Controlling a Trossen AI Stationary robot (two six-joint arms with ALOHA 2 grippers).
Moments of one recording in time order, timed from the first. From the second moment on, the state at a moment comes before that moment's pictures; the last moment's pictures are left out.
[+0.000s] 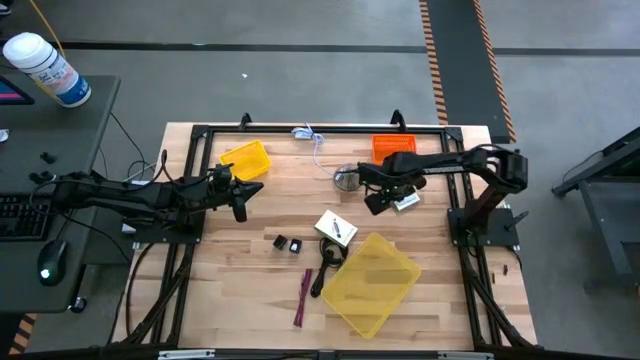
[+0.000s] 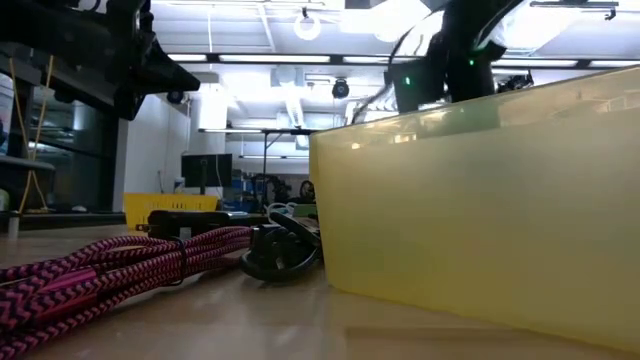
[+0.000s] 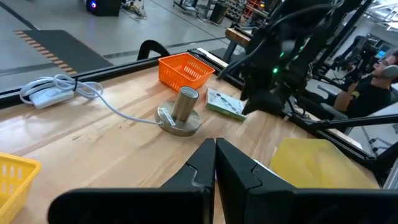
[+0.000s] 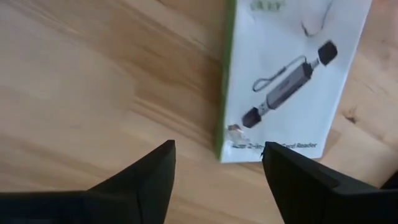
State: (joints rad) left arm 0.07 0.55 0.30 0.01 -0.43 -0.50; right arm -0.27 1.68 1.05 -1.06 0.07 0.79
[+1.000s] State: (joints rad) left arm 0.07 0.55 0.30 0.00 -0.43 -0.50; right arm -0.32 1.71 0.90 -0.89 0.00 0.71
